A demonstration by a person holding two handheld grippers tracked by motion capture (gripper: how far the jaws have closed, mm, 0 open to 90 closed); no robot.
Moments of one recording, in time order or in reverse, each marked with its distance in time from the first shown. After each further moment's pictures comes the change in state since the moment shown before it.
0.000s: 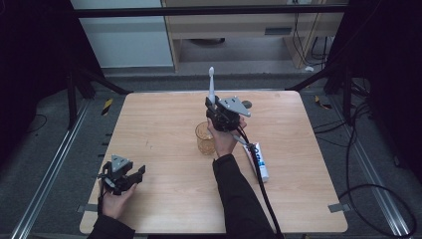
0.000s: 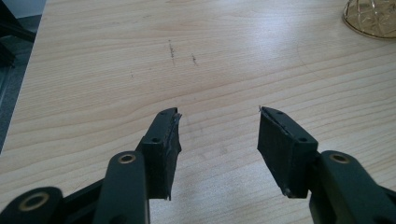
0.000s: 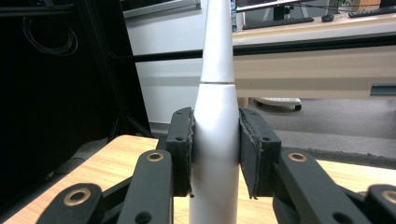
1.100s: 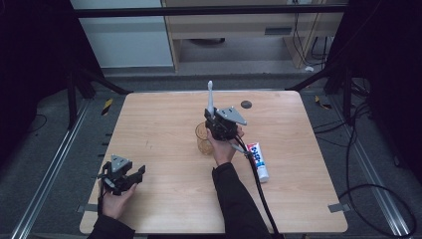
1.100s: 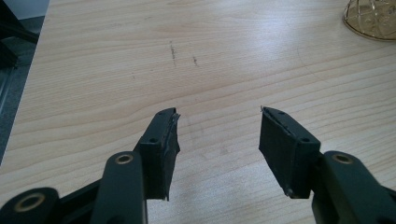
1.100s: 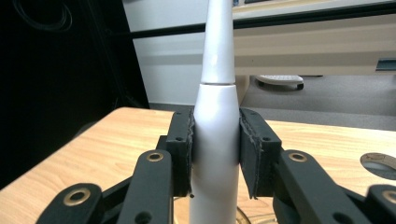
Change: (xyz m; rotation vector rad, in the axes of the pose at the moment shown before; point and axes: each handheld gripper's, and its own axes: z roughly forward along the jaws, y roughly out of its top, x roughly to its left) left arm -0.001 0.000 -0.001 -0.003 0.005 0.002; right arm 0.000 -0.035 0.001 0.078 0.001 0.006
